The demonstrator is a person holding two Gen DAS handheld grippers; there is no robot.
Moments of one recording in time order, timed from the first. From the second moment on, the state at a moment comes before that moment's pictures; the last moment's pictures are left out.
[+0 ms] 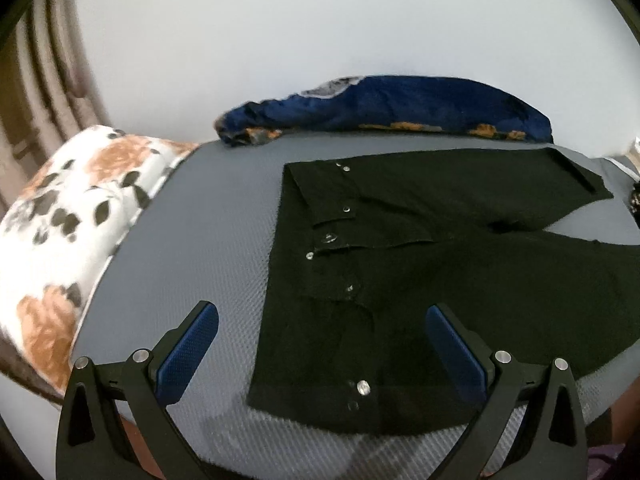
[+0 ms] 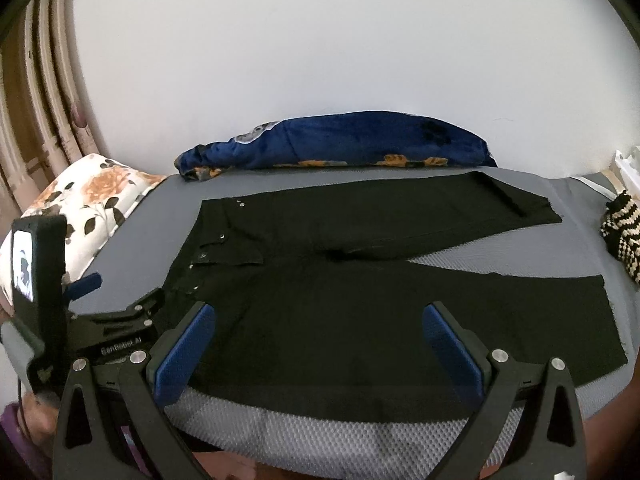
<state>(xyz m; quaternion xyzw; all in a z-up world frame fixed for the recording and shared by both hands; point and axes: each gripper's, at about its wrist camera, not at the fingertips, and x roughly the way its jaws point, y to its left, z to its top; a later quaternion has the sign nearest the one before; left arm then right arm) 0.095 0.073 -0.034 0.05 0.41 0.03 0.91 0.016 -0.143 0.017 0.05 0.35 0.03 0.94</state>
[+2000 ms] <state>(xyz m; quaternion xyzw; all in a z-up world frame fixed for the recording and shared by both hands) 0.206 0.123 -0.057 -0.08 0.35 -0.22 0.91 0.371 -0.306 -0.138 0.49 0.53 0.05 0.69</state>
